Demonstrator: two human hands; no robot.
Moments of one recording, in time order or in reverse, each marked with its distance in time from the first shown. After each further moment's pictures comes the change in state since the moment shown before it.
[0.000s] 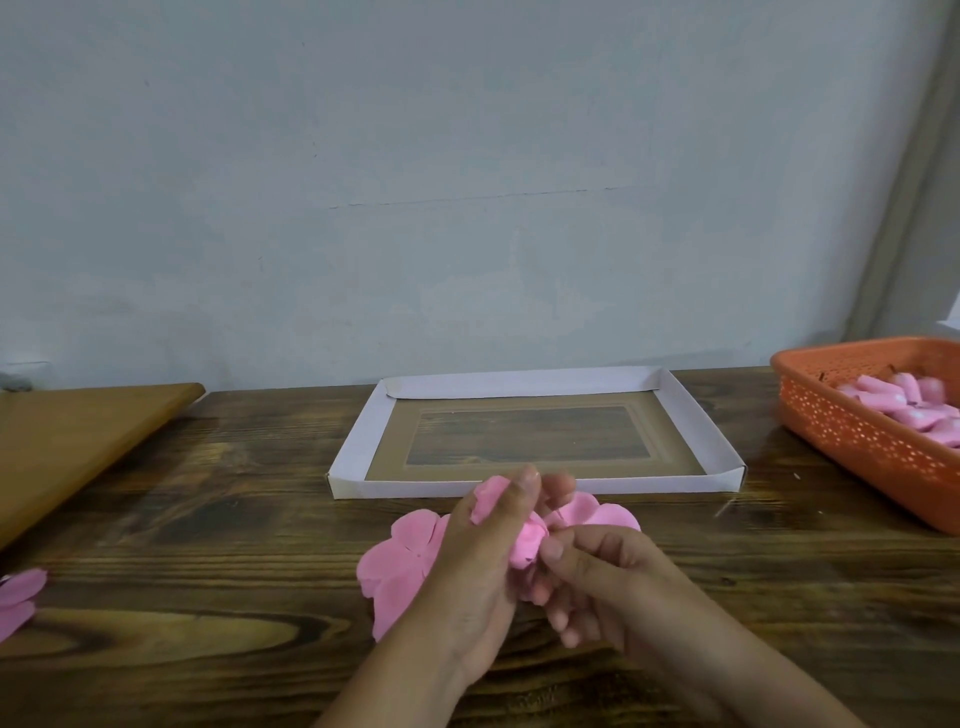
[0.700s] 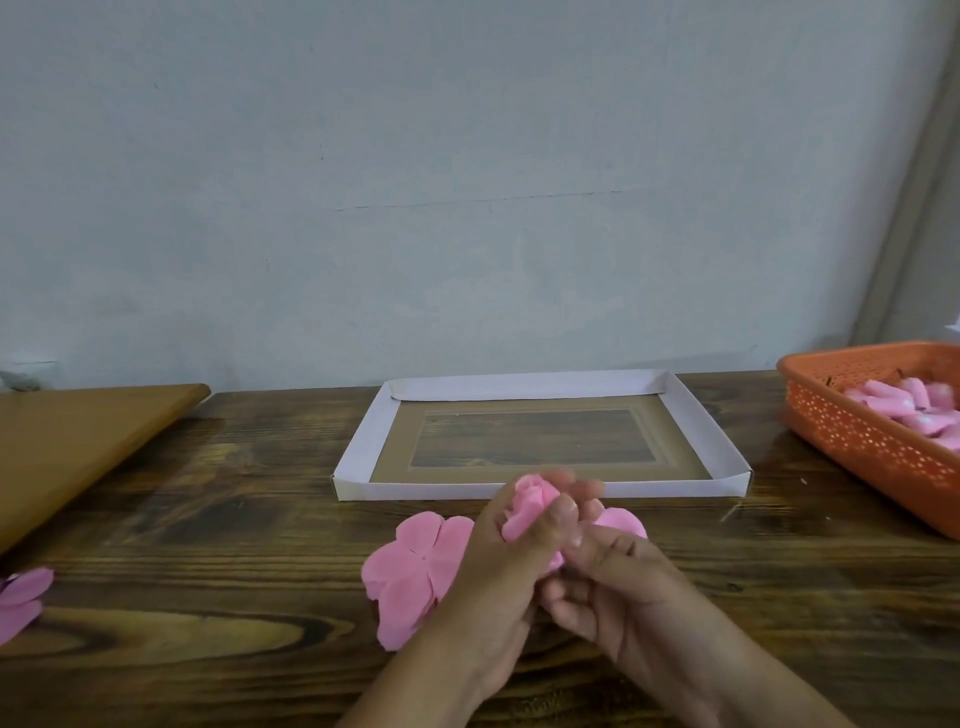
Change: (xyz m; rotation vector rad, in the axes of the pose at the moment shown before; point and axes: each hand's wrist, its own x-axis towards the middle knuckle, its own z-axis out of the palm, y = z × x) left_hand -0.003 -0.006 0.006 0.064 0.000 0.022; right_hand 0.006 0.008 -0.001 0.306 -0.035 -0.031
